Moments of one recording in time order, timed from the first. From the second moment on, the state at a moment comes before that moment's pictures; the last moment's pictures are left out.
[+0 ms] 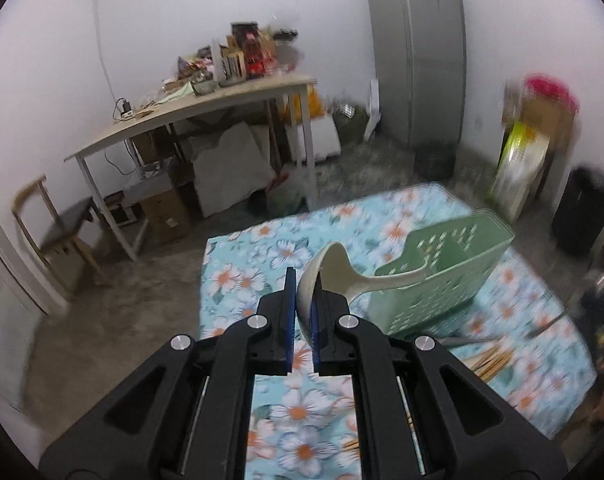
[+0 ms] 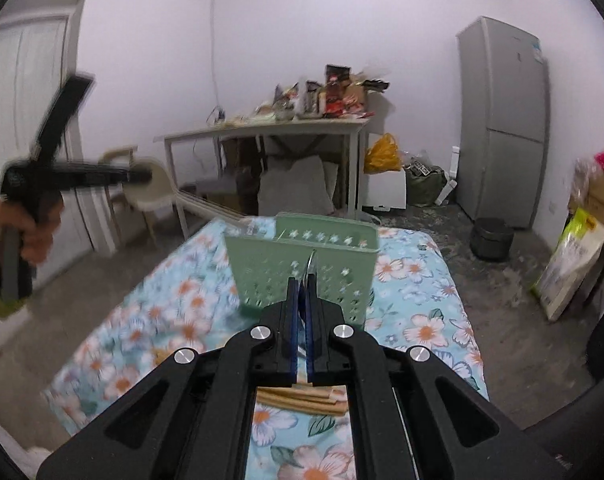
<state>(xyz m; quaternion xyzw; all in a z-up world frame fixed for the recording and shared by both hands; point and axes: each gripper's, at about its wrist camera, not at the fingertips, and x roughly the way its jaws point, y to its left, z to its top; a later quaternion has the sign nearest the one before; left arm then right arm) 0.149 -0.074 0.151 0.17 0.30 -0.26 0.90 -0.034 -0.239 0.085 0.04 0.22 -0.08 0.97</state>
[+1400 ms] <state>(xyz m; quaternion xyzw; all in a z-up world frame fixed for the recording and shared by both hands) 0.116 -0.013 0.012 -0.01 0.44 -0.29 0.85 0.124 -0.297 0.095 0.02 0.25 -0.05 0.97</state>
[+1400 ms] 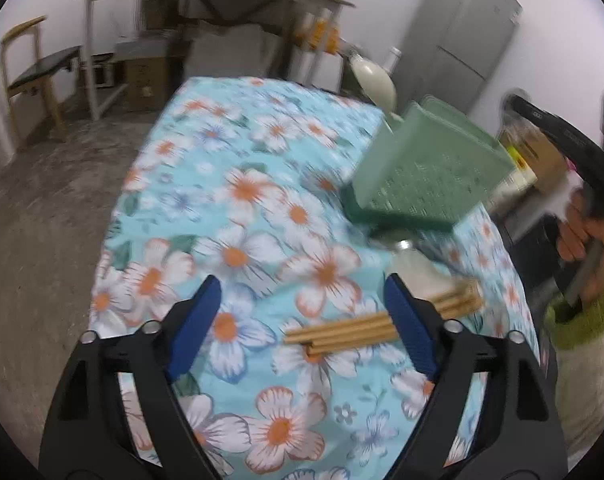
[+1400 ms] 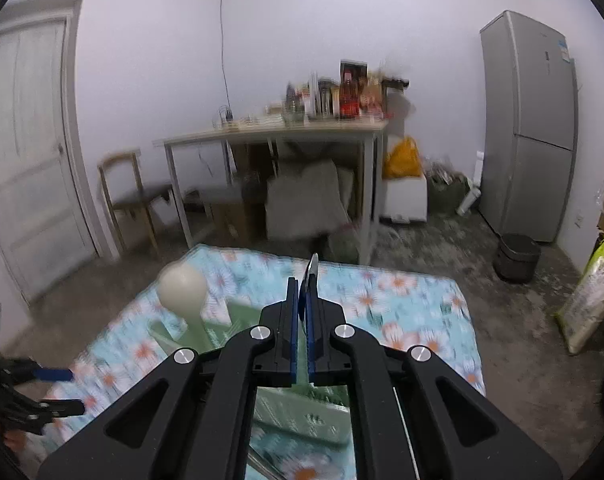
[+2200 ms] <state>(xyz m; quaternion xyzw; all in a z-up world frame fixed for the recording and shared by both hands) 0.117 -0.005 0.002 -0.06 0.44 -0.38 0.81 0.053 -0.267 0.034 0.12 0.31 -0.10 0.94</state>
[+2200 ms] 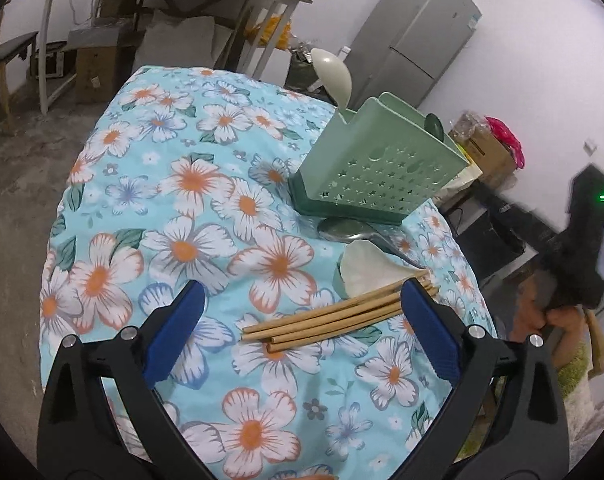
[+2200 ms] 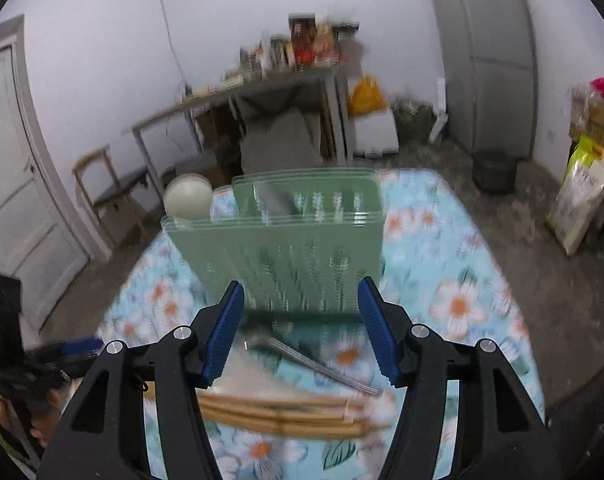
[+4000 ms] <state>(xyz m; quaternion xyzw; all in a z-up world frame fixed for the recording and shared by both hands) 0.116 0.014 -0.004 -0.05 0.45 -0.36 0.81 0.122 -0.164 -0.057 -0.27 0.40 -0.02 0.88</state>
